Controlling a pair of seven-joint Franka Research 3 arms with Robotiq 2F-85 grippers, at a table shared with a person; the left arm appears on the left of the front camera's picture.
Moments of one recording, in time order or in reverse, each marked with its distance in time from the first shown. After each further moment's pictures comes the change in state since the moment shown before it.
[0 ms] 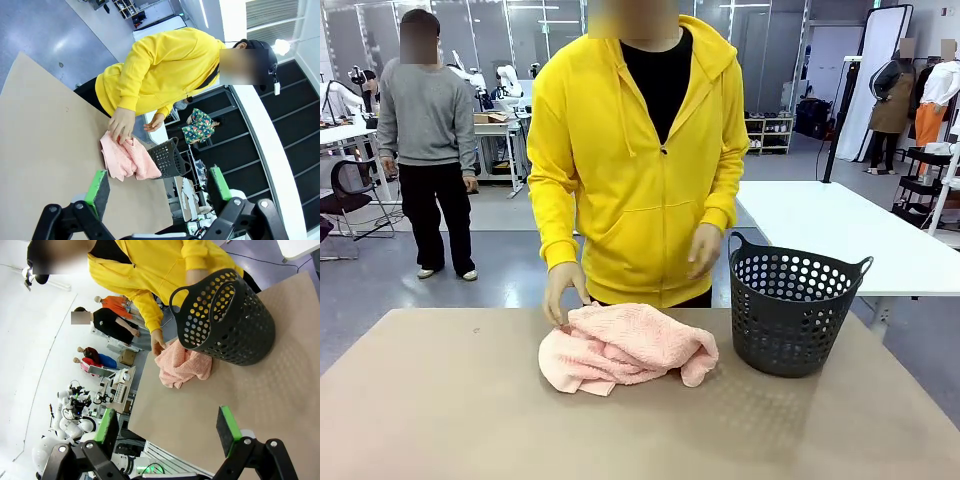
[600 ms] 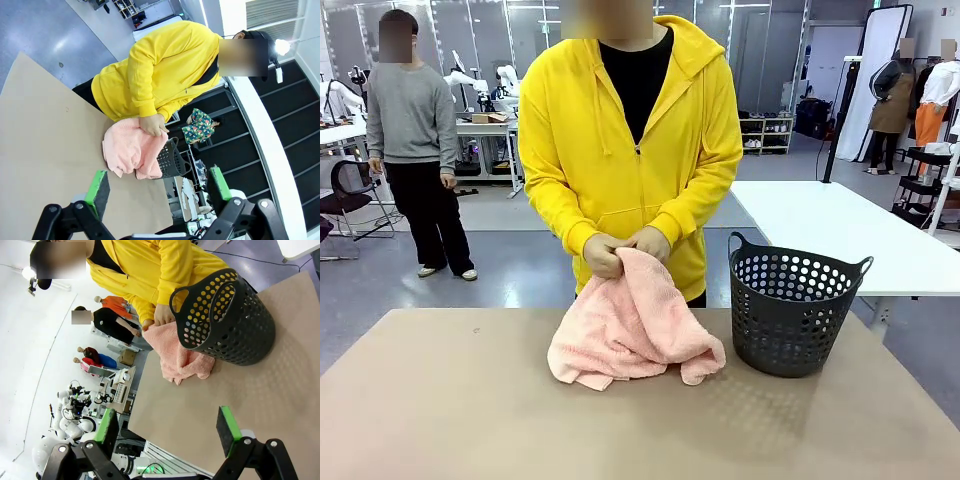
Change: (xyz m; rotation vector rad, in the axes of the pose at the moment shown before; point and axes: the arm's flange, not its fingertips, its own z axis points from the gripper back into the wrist) left arm 0.000 0.000 0.000 0.000 0.000 0.000; right arm 0.000 0.000 0.000 0.000 0.000 0.000
